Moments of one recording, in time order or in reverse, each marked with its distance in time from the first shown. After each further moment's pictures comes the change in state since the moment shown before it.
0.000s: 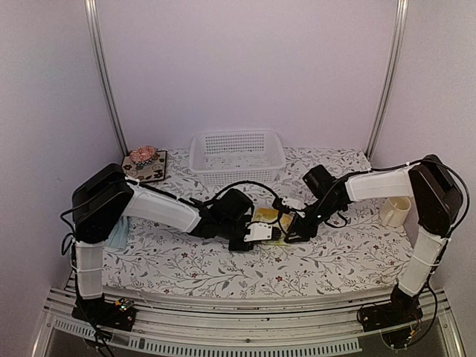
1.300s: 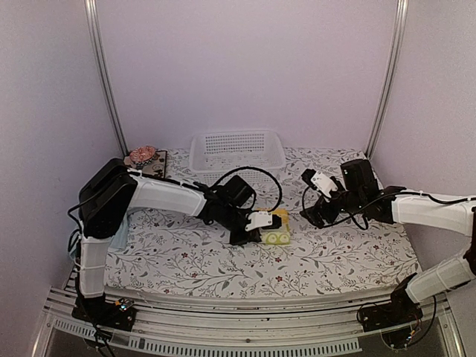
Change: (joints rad) left arm 0.070 0.065 0.193 -0.281 0.190 -0.145; right arm -0.022 -0.492 -0.327 0.395 0.388 0.111
